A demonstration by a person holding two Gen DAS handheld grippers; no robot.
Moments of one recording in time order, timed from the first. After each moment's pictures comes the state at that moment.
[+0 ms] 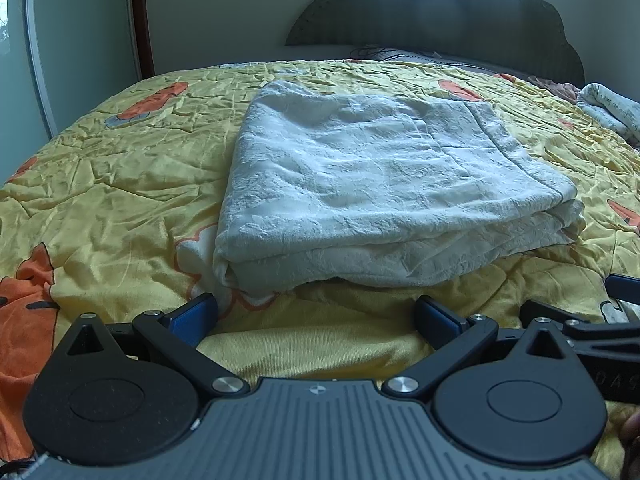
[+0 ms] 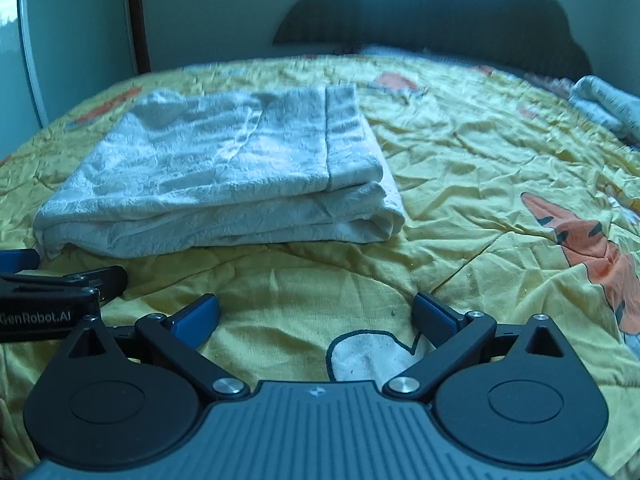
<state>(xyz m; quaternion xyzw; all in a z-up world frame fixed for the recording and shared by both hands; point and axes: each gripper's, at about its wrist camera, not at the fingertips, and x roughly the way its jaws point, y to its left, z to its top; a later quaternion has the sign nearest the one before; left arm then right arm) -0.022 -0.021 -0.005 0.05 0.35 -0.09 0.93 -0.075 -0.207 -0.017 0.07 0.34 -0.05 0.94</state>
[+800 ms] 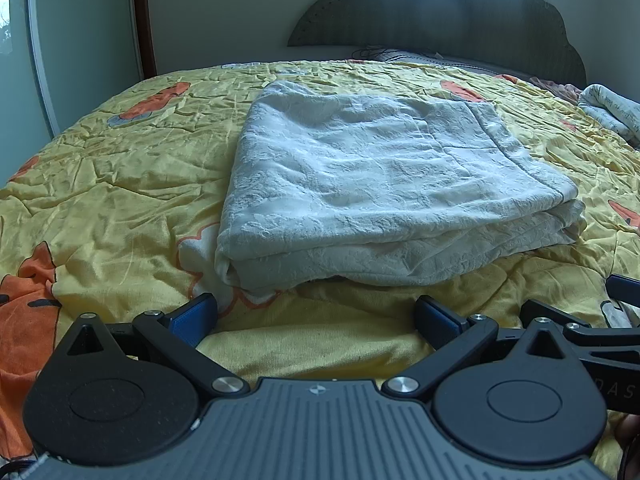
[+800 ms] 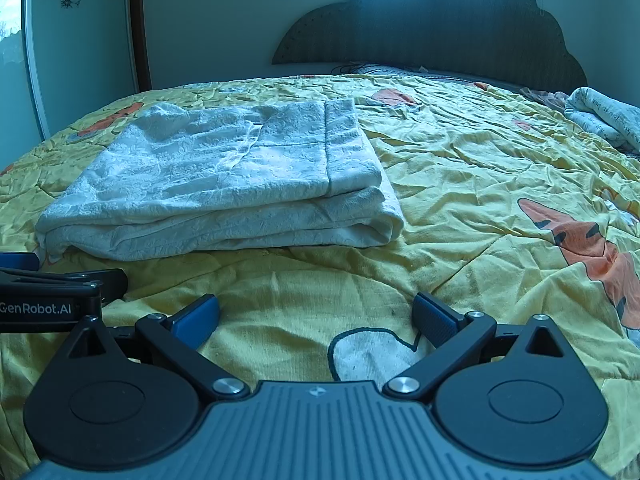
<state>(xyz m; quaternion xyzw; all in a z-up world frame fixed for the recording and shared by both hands) -0.022 -0.020 -0.004 0.05 0.35 -0.09 0.93 -0.076 -0.208 -0.018 0.07 0.33 -0.05 0.94</state>
